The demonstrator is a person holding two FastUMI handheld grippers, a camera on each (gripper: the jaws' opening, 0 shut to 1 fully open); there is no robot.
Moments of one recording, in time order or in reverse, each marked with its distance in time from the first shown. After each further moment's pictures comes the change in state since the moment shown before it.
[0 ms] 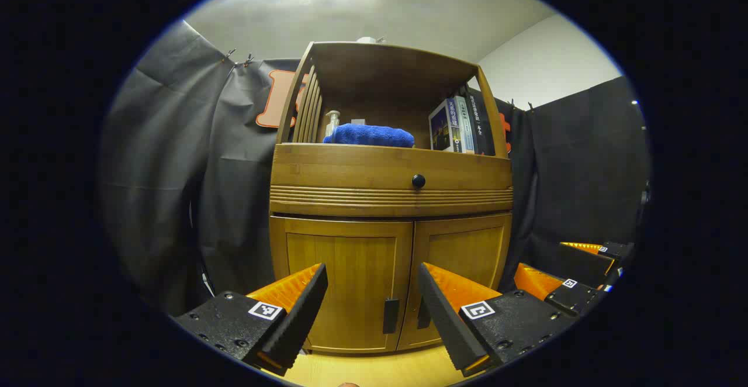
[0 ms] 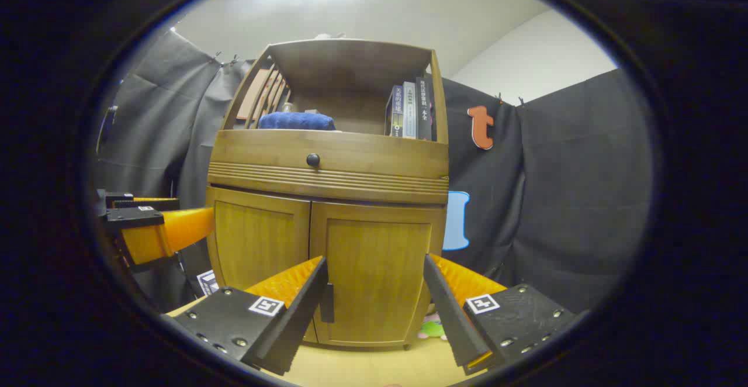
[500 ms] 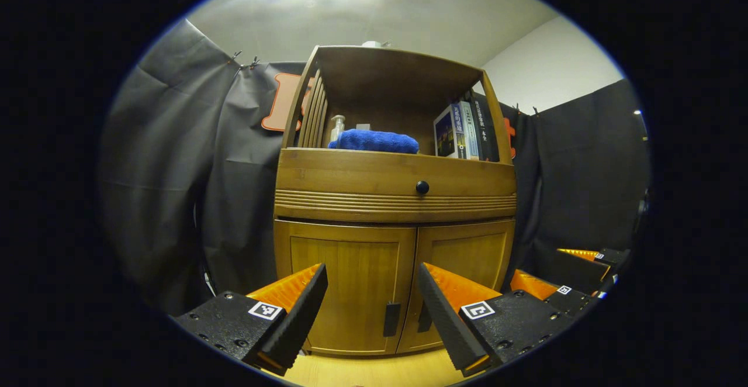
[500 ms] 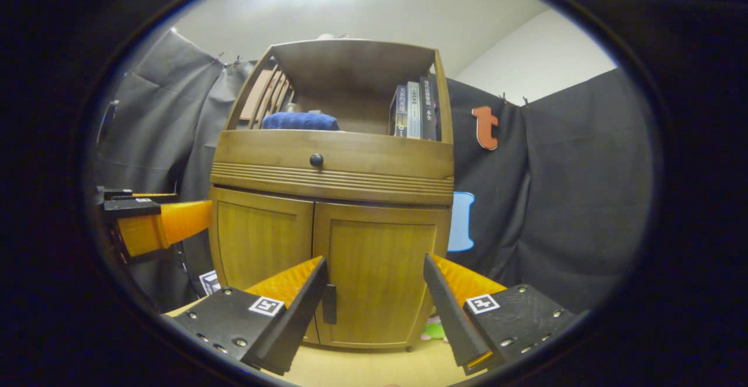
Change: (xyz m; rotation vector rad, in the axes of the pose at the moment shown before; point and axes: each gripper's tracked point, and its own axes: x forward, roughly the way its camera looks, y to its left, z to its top) left arm -0.002 0.004 0.005 -0.011 -0.023 0.028; right arm 0.002 0.001 -0.001 -0.010 -0.004 0.019
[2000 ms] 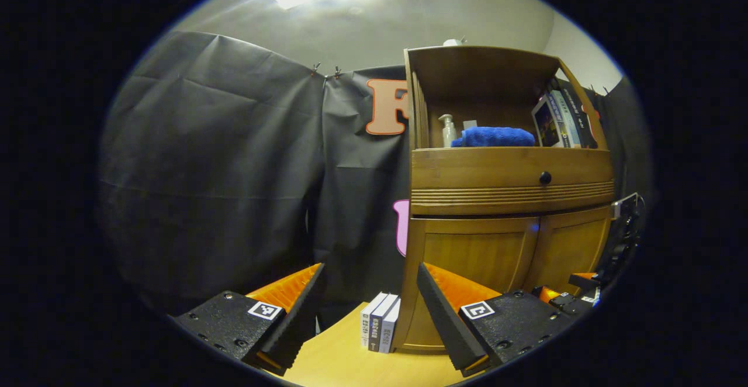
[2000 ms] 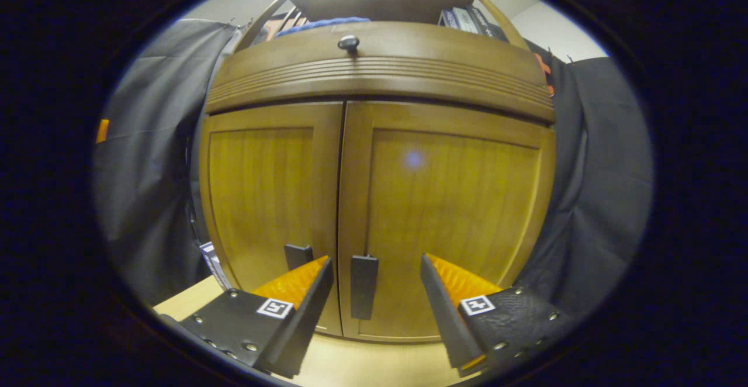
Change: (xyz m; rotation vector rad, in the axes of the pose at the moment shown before) left arm -0.065 0.167 0.006 0.095 0.021 0.532; right arm 0.135 0.089 -0.148 -0.008 0.263 0.189
